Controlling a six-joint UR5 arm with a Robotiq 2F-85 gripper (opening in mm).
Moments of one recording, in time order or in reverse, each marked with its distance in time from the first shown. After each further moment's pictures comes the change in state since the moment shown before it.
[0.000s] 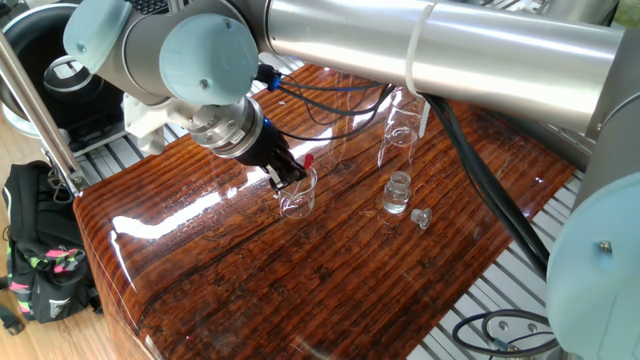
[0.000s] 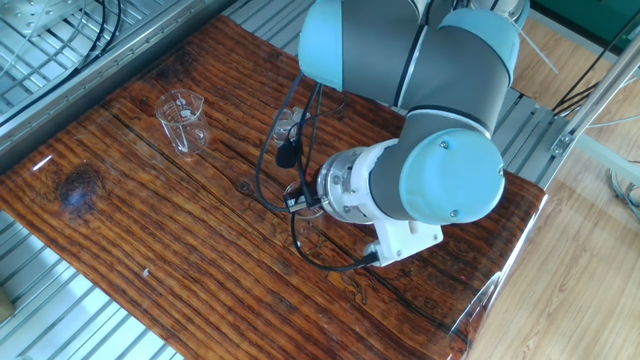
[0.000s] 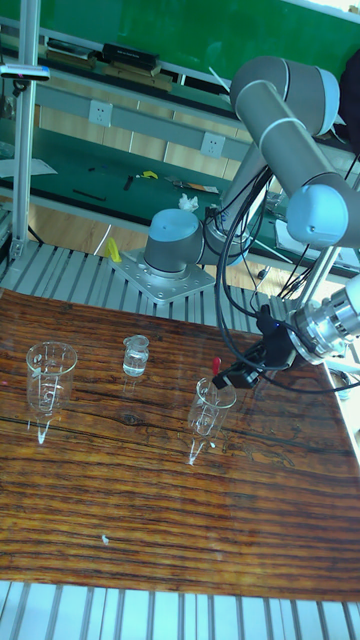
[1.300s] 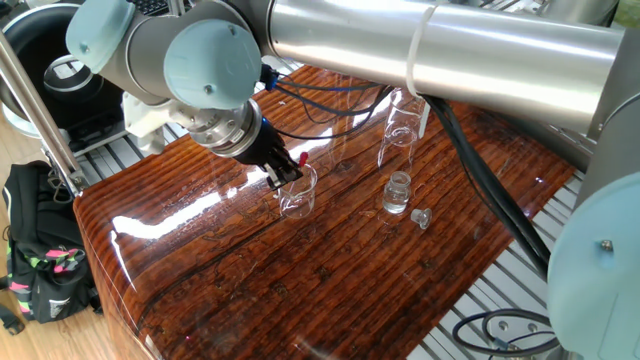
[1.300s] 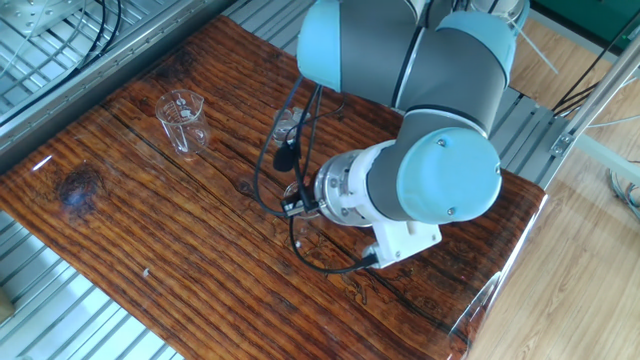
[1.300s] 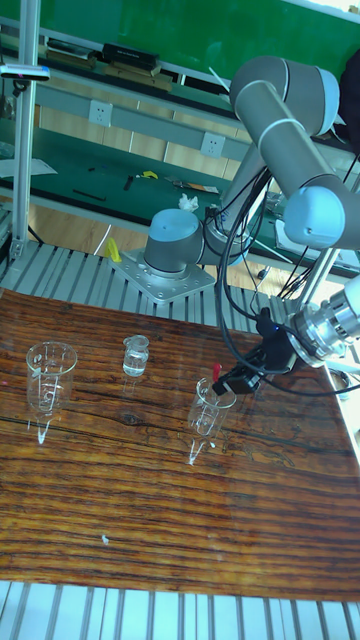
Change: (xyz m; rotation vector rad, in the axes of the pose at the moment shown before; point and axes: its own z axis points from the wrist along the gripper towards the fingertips) arm -0.006 -0.007 0.001 0.013 -0.020 -0.012
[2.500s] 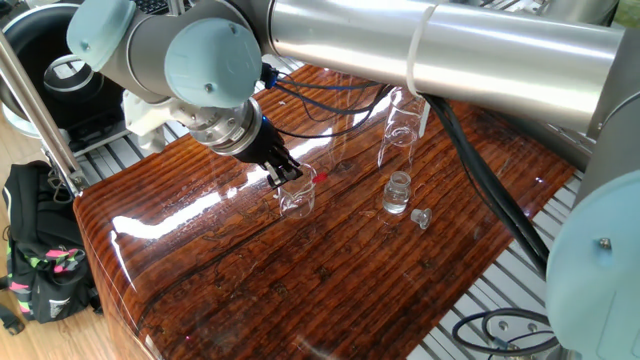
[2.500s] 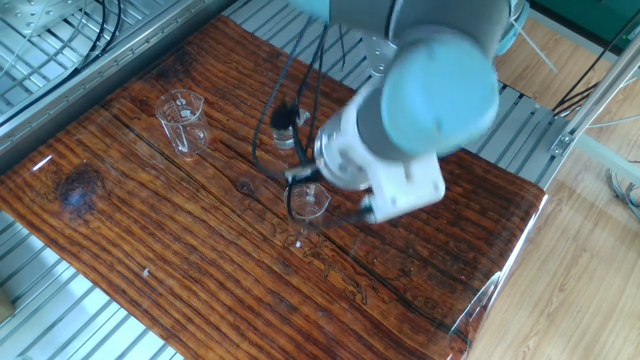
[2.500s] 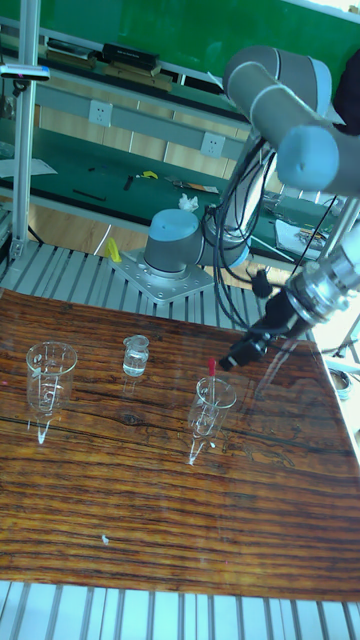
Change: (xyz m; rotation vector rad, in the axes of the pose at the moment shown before) arm 0.035 0.021 -0.043 -0.081 -0.114 0.056
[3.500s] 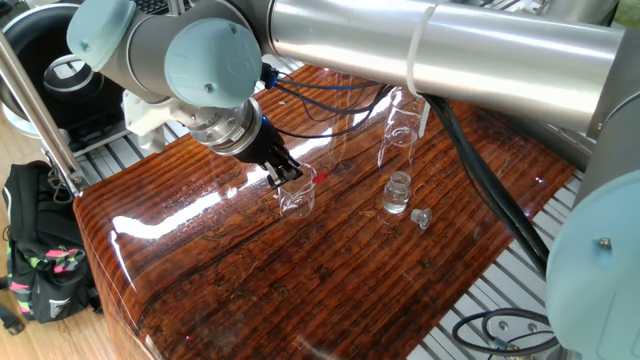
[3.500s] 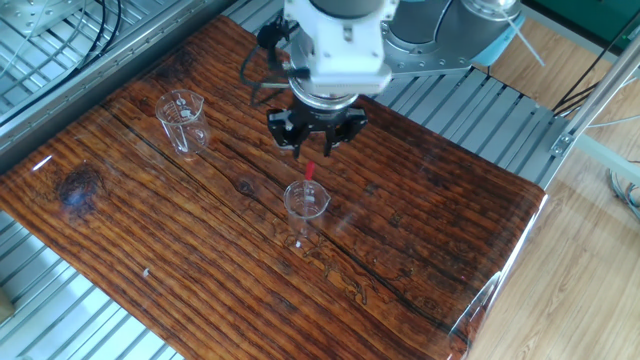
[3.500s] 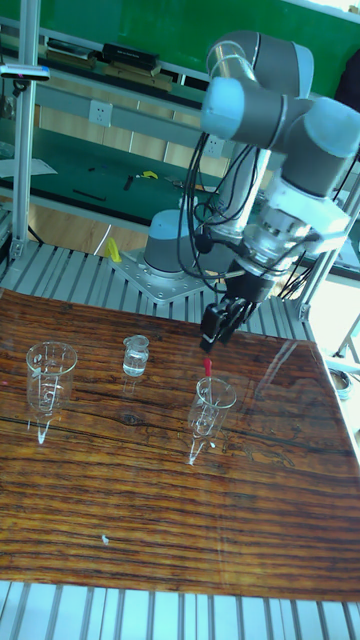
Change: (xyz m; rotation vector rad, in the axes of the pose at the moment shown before) arm 0.028 0.000 0.015 -0.045 -0.362 0.293
